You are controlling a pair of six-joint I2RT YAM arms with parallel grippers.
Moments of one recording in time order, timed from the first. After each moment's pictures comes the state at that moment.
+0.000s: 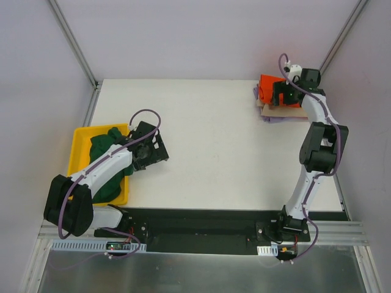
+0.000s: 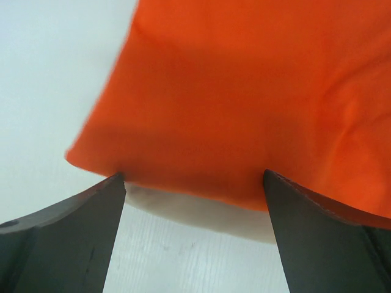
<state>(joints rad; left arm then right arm) -0.41 1.31 0.85 -0.69 -0.11 -0.78 -0.14 2.05 1.80 -0.42 -0.32 -0.25</state>
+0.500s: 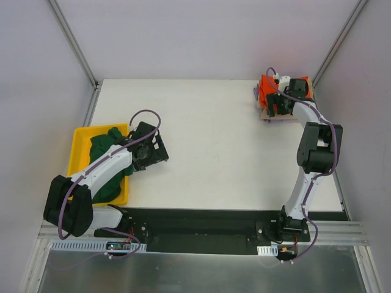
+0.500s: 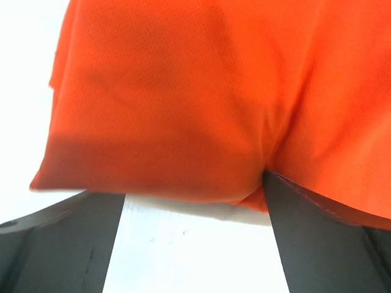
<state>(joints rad) -0.41 1.30 0.84 -0.69 -0.11 -0.79 -0.08 2.06 1.60 -0.34 -0.09 -0.33</state>
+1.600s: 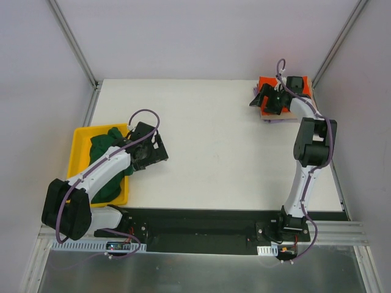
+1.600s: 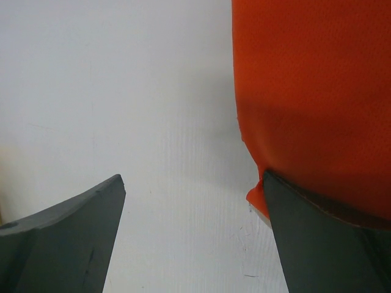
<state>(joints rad) -0.41 1.27 0.84 -0.68 -0.11 -0.78 -0.07 2.17 1.70 -0.35 -0.54 0.26</state>
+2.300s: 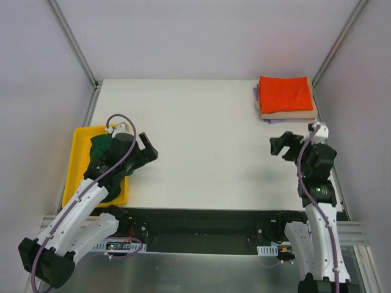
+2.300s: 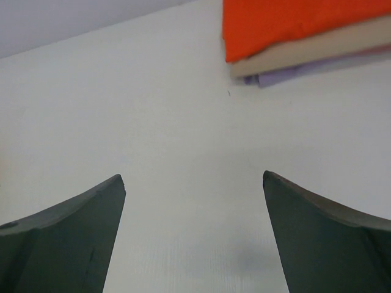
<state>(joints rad) -0.41 0.83 0.75 -0.67 -0.17 -0.76 -0.05 0.69 0.71 -0.26 -0.24 0.25</state>
